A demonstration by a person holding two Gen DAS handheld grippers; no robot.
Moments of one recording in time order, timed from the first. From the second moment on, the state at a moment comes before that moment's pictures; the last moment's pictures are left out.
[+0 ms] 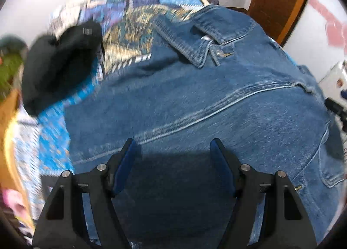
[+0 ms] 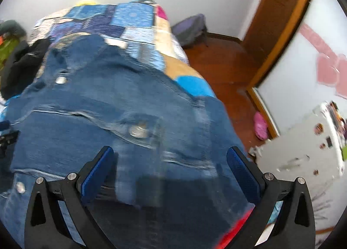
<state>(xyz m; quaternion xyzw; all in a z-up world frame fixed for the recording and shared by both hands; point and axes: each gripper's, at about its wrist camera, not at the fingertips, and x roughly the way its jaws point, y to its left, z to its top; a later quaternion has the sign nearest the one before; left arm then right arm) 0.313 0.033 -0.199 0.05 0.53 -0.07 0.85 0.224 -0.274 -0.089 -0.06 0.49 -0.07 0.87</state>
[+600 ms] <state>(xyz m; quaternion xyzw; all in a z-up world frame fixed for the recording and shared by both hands) 0.291 -0.045 -0.123 0.05 0.43 -0.14 0.89 0.173 -0.409 -0.064 0.18 0.45 -0.11 0.87</state>
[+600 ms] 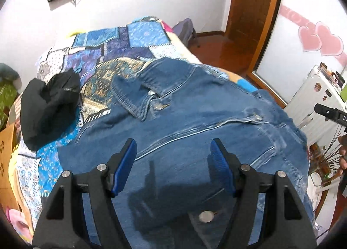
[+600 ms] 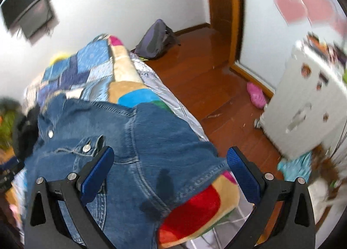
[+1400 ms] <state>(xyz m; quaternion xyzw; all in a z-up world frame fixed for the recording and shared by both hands) 0.289 -0.050 -0.153 0.01 0.47 -0.13 0.87 0.204 -0.473 -0.174 0.39 0.50 -0.10 0.76</state>
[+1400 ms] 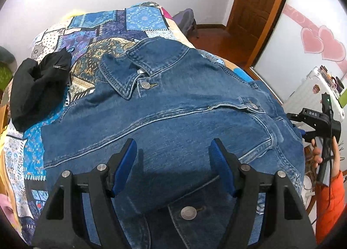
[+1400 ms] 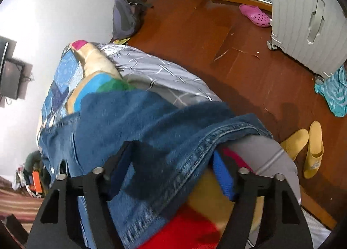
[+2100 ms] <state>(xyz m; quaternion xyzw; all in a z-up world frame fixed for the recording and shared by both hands) 0.269 -0.028 -0.123 0.00 0.42 -0.13 0.90 0.208 -0.318 -0.010 0.18 0.38 0.10 0.90</state>
